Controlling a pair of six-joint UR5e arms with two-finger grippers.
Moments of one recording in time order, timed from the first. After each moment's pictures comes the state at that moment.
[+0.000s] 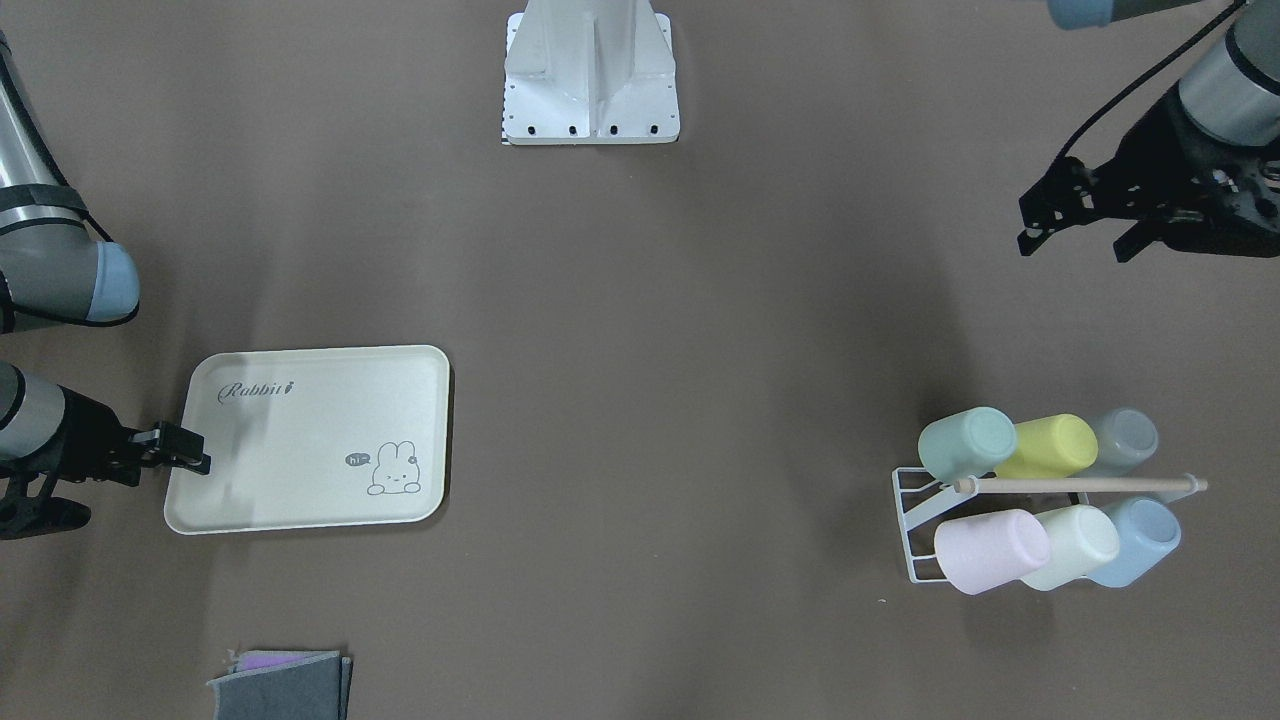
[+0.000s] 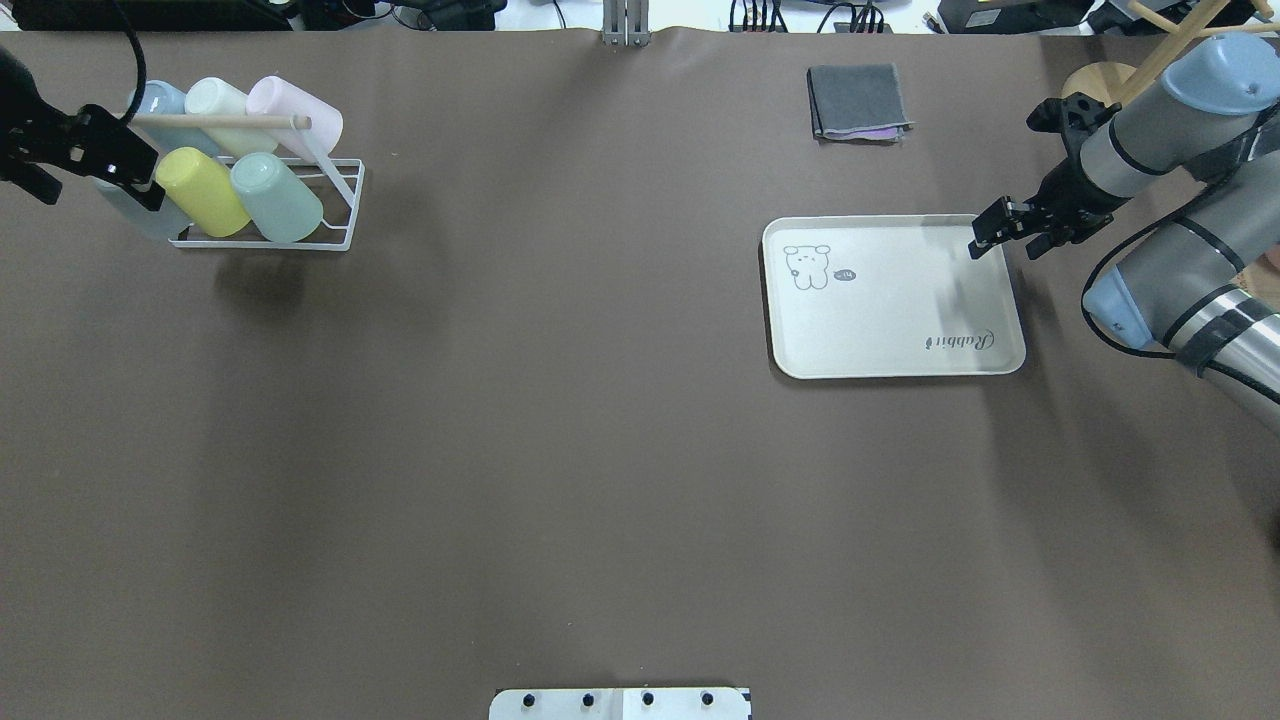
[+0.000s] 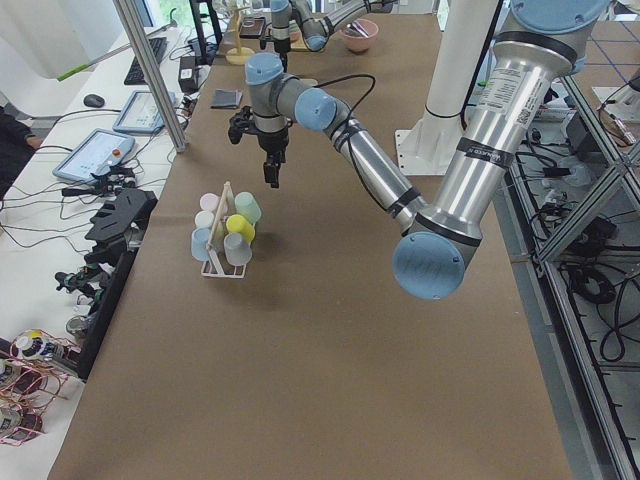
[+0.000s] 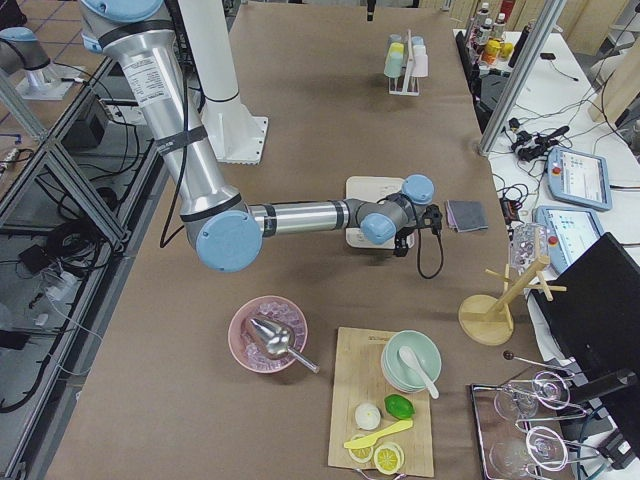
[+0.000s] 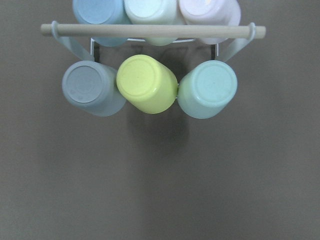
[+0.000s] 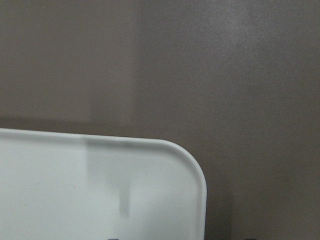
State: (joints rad) left arm -1.13 -1.94 -2.03 -1.23 -2.28 -0.47; right arm 1.04 -1.19 1.23 -1.01 2.34 0.69
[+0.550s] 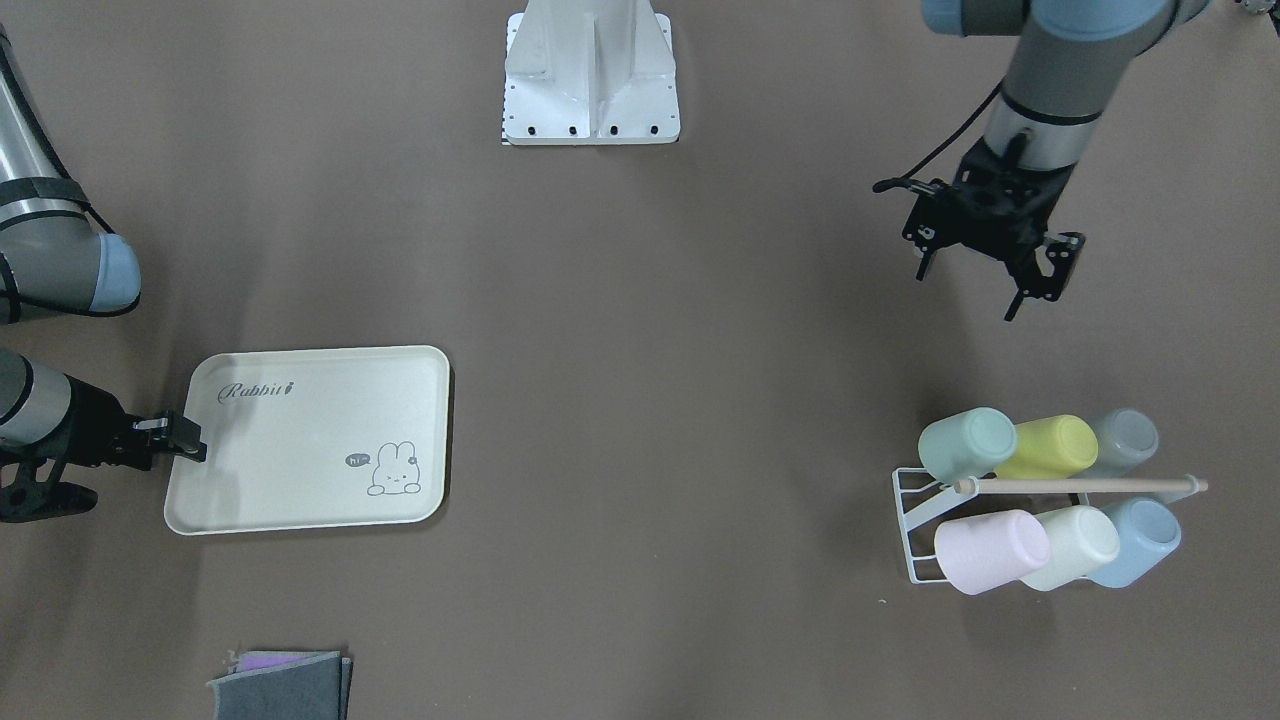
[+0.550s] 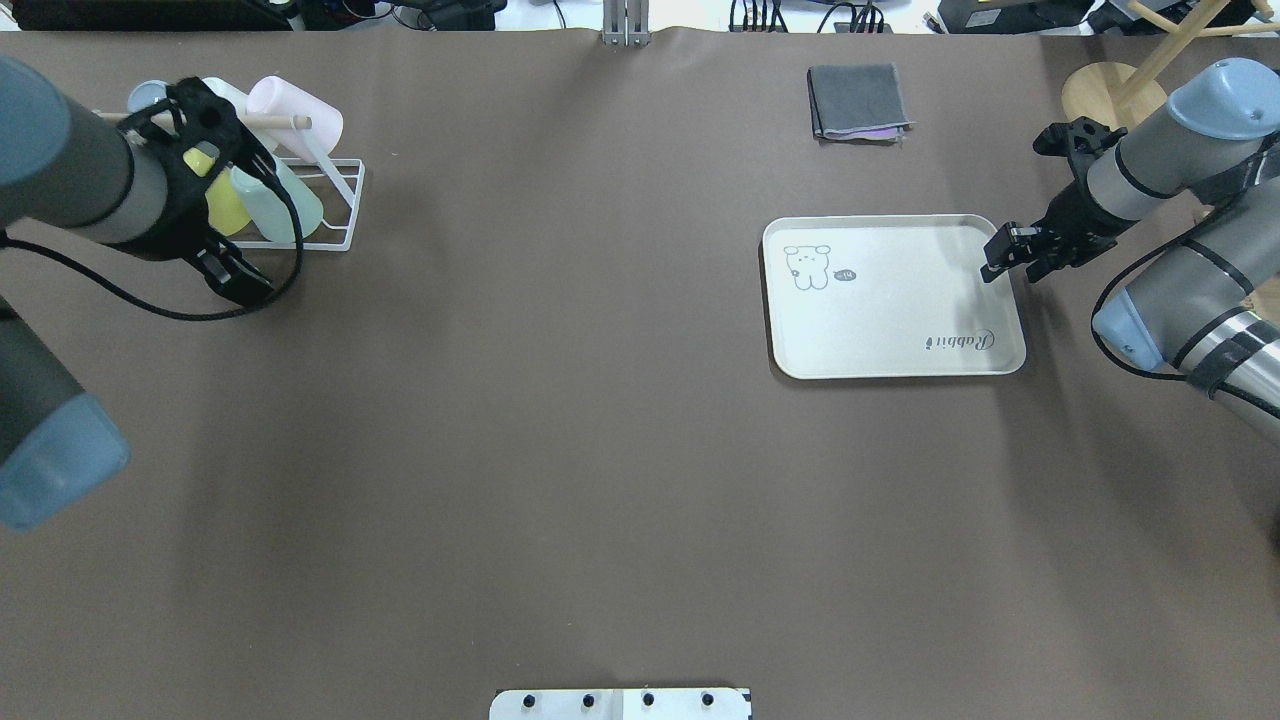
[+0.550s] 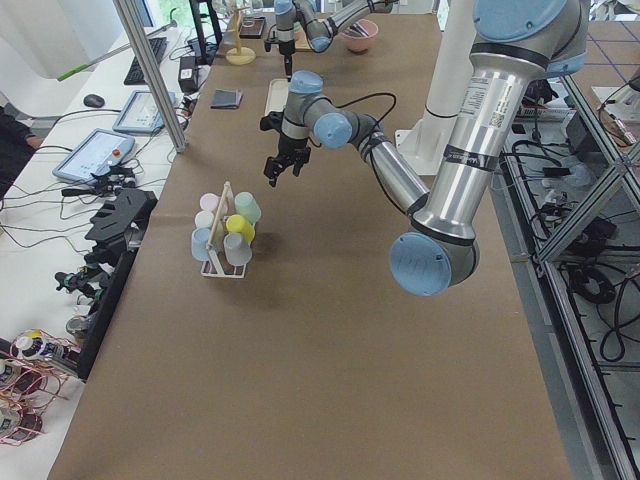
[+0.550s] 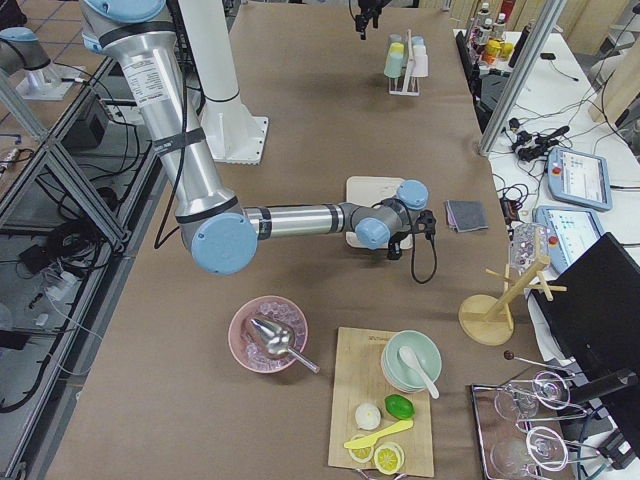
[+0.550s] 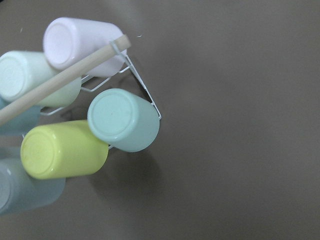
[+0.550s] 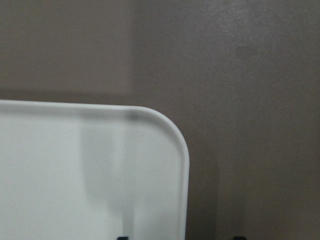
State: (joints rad) left arm -0.80 -1.86 -2.06 -1.49 -1.76 -0.10; right arm 1.04 -1.23 1.25 -1.01 2.35 0.69
